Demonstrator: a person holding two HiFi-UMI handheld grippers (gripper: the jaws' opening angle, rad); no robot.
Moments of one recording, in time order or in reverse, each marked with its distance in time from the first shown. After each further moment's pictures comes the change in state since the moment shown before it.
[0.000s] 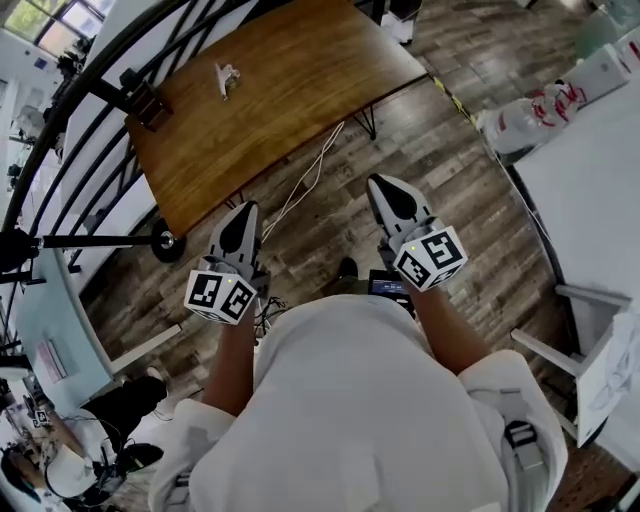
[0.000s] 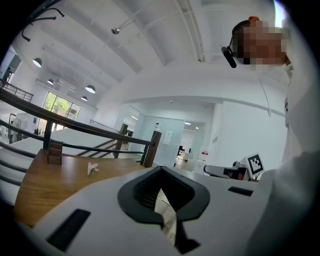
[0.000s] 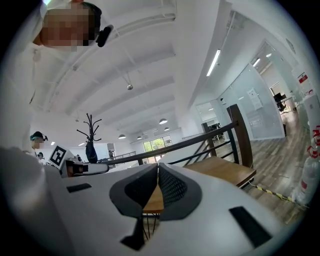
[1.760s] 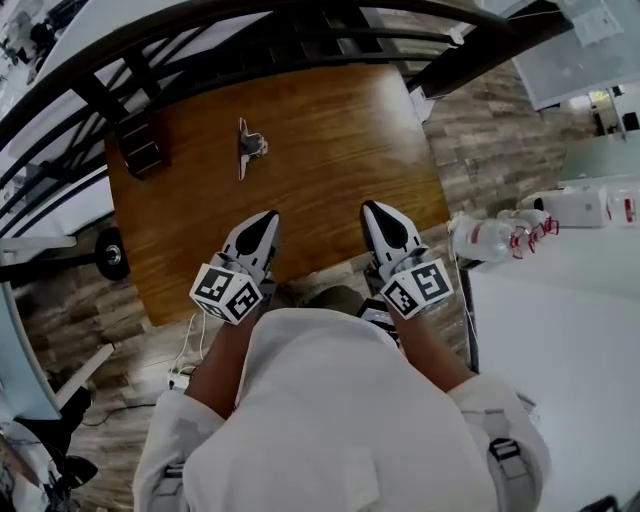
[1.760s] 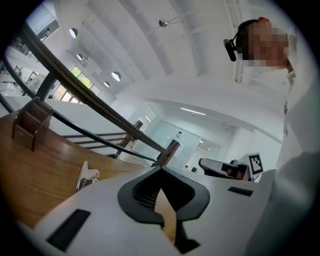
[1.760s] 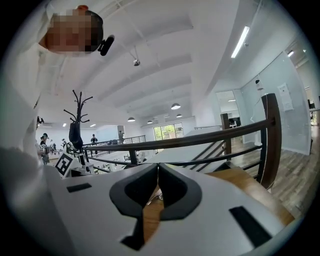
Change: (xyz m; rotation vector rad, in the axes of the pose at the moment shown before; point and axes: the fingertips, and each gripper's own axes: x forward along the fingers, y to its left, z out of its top) left arm 0.259 0.311 0.032 -0.336 -0.073 0.023; right arm 0.426 -0.088 0.031 -0.142 0.190 0.130
